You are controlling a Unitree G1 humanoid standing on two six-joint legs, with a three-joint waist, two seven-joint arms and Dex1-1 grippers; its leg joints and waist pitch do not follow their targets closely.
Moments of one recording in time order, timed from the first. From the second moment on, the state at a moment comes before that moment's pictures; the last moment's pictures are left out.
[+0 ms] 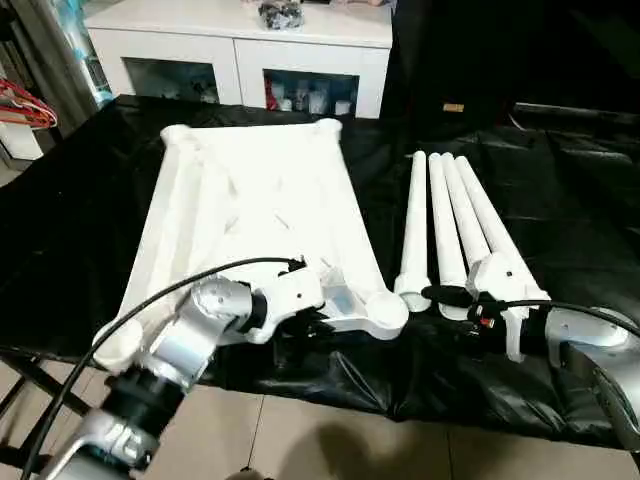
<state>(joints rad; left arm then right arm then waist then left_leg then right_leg) -0.44 0.34 -0.38 0.23 0.14 0.30 -1.06 -0.15 -0.65 0.12 -0.13 0.28 0.49 0.91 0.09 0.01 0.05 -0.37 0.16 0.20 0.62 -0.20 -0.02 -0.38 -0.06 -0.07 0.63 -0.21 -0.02</state>
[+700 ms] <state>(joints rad) -0.42 0.29 -0.42 0.17 0.18 0.37 -0.92 -0.15 -0.65 0.12 -0.13 0.26 0.48 0.91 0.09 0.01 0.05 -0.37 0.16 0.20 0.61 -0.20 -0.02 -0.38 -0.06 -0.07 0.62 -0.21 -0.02</state>
